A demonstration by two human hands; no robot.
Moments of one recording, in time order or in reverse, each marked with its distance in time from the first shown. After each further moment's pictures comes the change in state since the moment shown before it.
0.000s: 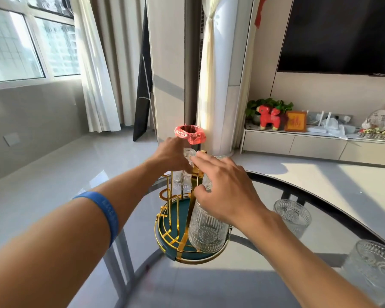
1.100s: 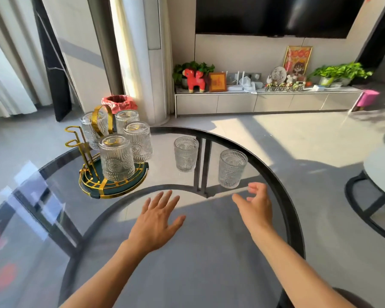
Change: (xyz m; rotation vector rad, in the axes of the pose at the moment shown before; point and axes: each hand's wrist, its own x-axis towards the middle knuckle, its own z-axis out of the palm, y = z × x) left_hand -0.262 0.120 0.180 0.104 -0.291 0.246; right_hand -0.292 0.154 -0.006 0.486 0.499 1.049
